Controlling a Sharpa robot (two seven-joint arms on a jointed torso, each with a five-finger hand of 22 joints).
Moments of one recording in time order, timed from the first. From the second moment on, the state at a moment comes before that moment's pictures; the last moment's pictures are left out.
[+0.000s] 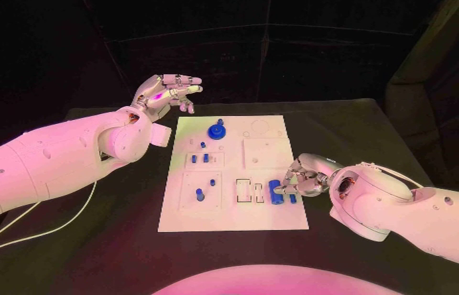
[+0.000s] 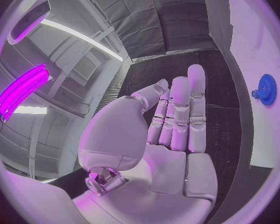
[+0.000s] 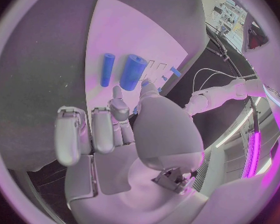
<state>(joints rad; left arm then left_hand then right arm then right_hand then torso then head) 1.22 -0.80 -0.07 1.32 -0.04 -0.11 0.51 1.26 -0.01 0.48 -0.18 0.05 0.95 0.18 0.23 0.07 0.99 0.12 0.39 0.07 1.25 0.02 1.02 0.40 0.18 1.21 0.12 0.71 0.58 1.02 -1.02 -0.07 1.88 -1.36 -0.32 -0.54 1.24 -0.06 -0.16 0.29 0.24 0.96 0.12 0.32 0.12 1.29 0.03 1.17 1.04 1.47 -0.04 1.38 1.23 0.05 1.46 0.07 1.50 1.31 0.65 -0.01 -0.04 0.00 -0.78</state>
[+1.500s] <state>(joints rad) 1.22 -0.80 -0.08 1.32 -0.04 -0.11 0.51 1.26 -0.01 0.47 -0.19 0.05 0.95 0.18 0.23 0.07 0.99 0.12 0.39 0.07 1.25 0.02 1.02 0.40 0.18 1.21 0.12 0.71 0.58 0.99 -1.00 -0.07 1.91 -1.34 -0.41 -0.56 1.32 0.04 -0.17 0.28 0.46 0.99 0.10 0.40 0.13 1.35 0.01 1.25 1.17 1.47 -0.05 1.40 1.26 0.03 1.47 0.06 1.52 1.31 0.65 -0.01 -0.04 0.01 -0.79</state>
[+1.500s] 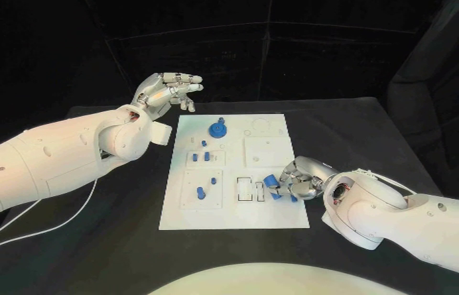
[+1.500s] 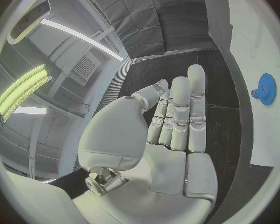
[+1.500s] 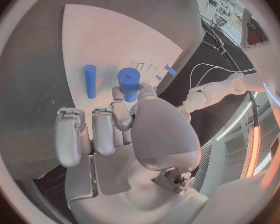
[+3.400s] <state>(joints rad) 1.22 -0.80 -0.08 1.32 -0.04 -0.11 0.51 1.27 -0.01 0.48 -0.19 0.05 0.95 0.18 0.23 0.07 0.99 0.12 0.39 0.07 1.25 0.02 1.02 0.40 0.18 1.21 0.12 0.71 0.58 0.99 -0.84 -0.07 1.85 -1.31 -0.44 -0.58 1.18 0.00 -0.22 0.24 0.11 0.95 0.10 0.41 0.20 1.25 0.02 1.04 1.00 1.46 -0.05 1.38 1.23 0.03 1.47 0.06 1.49 1.31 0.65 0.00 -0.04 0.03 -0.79</state>
